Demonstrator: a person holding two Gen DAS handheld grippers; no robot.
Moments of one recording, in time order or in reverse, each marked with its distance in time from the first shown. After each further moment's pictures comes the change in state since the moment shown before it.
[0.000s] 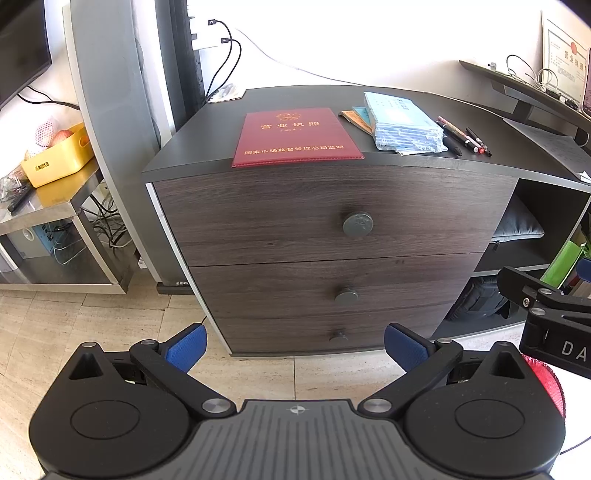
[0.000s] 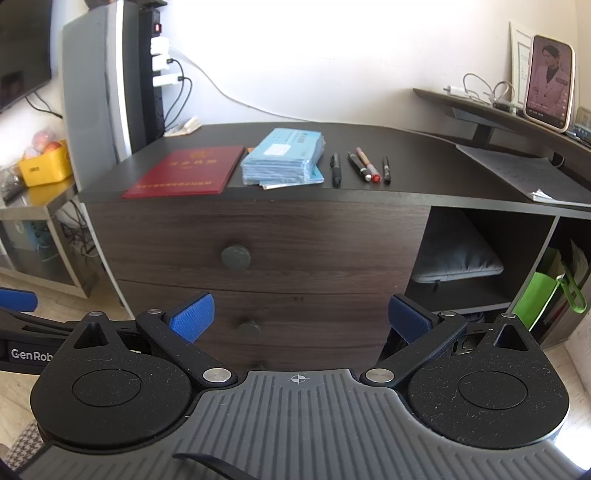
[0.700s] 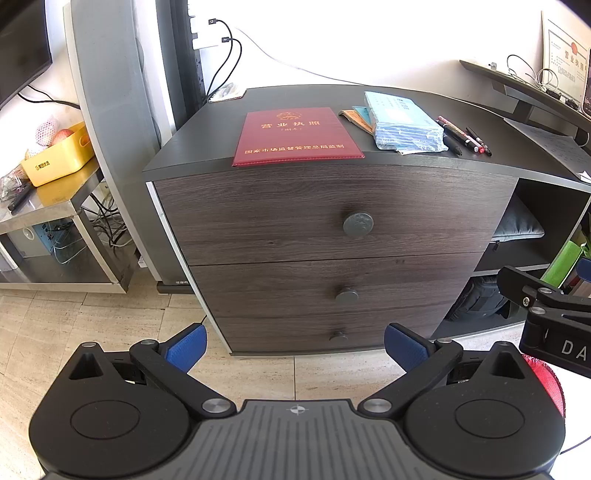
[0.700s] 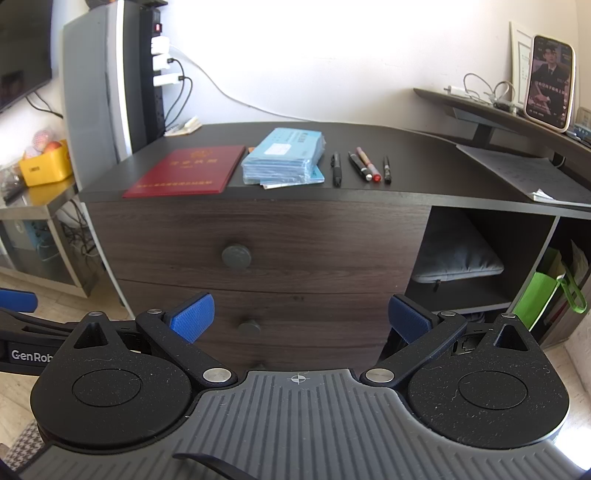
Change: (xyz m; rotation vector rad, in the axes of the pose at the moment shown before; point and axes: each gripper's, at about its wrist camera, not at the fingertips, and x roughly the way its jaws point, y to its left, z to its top) left arm 0.000 0.000 0.000 -0.001 0.001 0.001; right arm -0.002 0.000 -0.001 0.000 0.000 0.002
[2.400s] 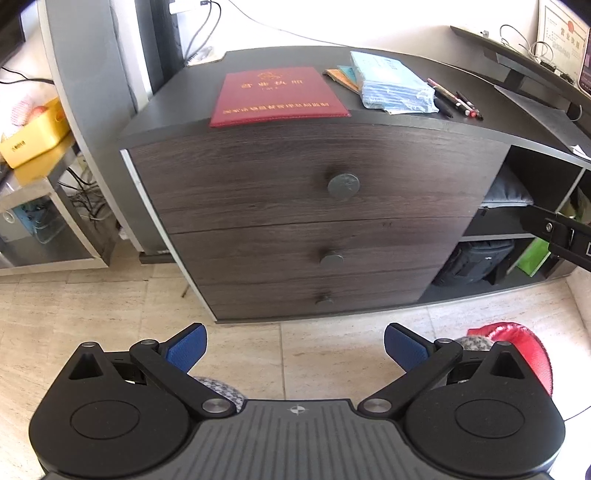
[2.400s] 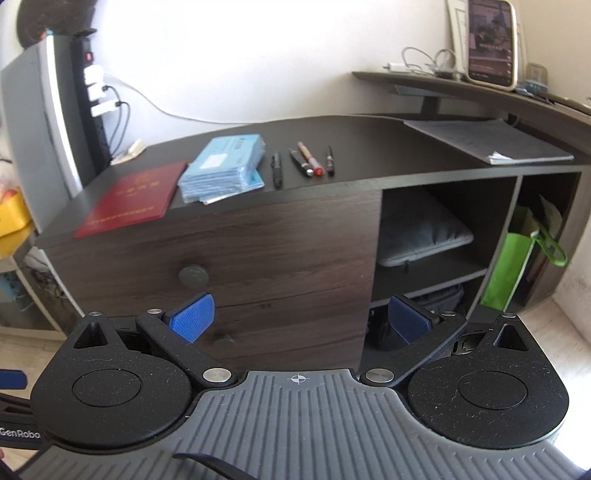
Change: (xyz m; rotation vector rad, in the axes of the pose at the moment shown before) left arm 0.015 0.001 -0.001 0.018 0.140 -0.082; right arm 0.012 -0.031 0.009 0.164 0.003 -0.087
